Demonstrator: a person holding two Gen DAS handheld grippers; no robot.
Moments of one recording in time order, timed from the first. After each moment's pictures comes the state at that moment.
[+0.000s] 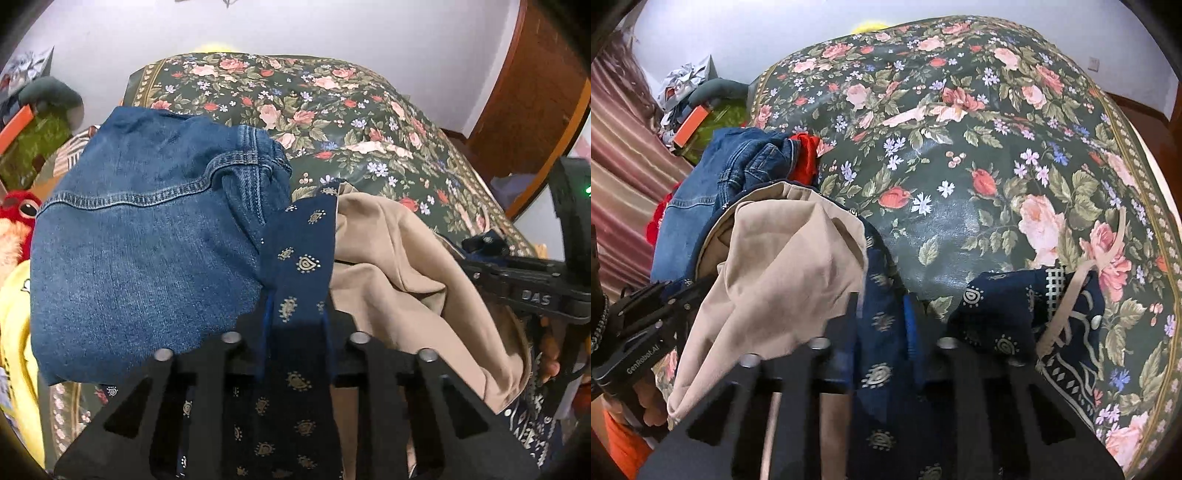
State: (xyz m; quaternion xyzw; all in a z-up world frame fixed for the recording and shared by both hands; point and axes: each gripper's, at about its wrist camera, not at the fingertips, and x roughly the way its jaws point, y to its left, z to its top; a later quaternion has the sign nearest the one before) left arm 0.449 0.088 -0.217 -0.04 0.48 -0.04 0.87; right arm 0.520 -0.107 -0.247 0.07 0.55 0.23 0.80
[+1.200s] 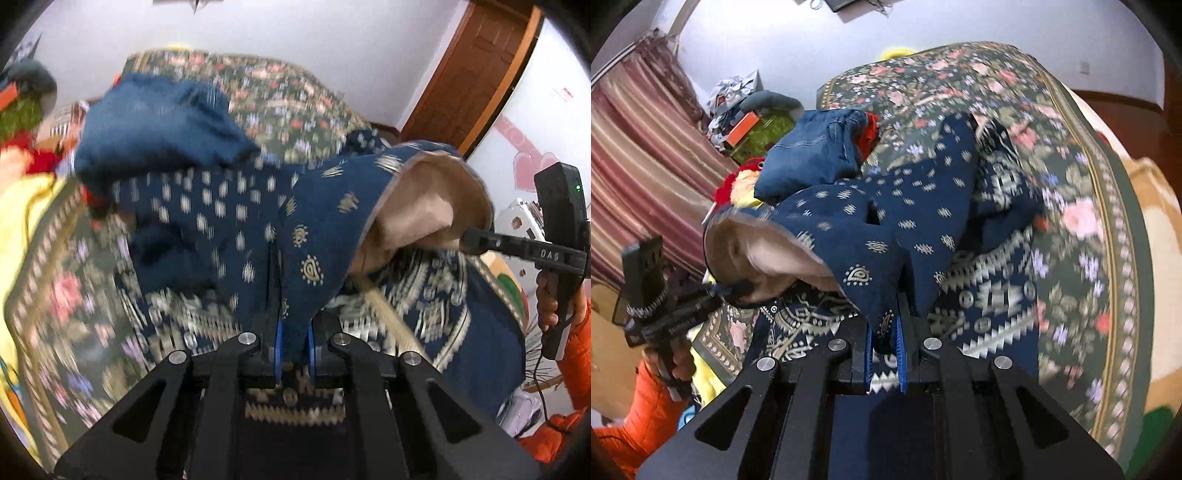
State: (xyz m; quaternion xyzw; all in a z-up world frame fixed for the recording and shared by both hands) left arm 0.218 0.070 -0.195 -0.08 0.48 -0.15 0.86; right arm 0.301 -0.180 -0.181 0.11 0.51 0.27 0.81
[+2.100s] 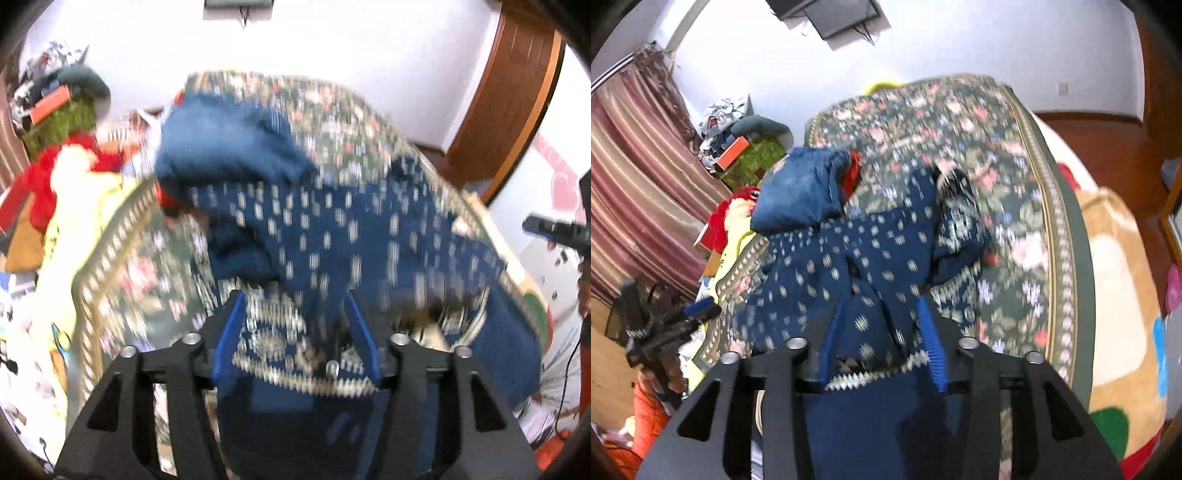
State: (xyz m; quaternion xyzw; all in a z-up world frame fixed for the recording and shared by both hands) left arm 0.184 0.094 -0.144 -0.06 0.43 -0.04 0.90; right arm 0.297 -0.213 -0.119 0.09 0.46 0.24 0.85
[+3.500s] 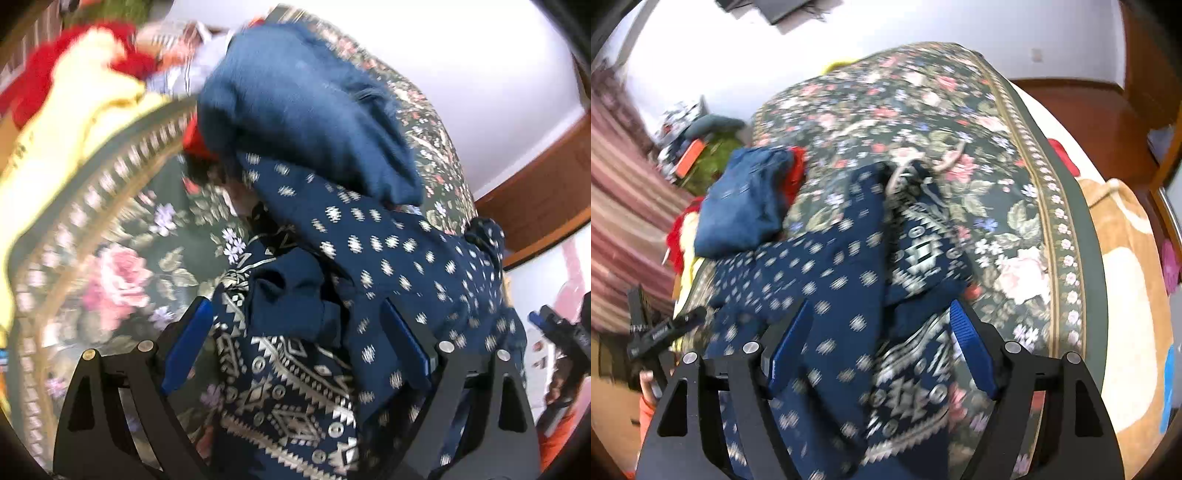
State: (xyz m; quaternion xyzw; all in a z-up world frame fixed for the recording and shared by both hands) left arm 0.291 0.189 -0.245 -0.26 0.50 0.02 0.83; right arm 0.403 -0.217 -0.183 0.12 0.53 0.17 0.82
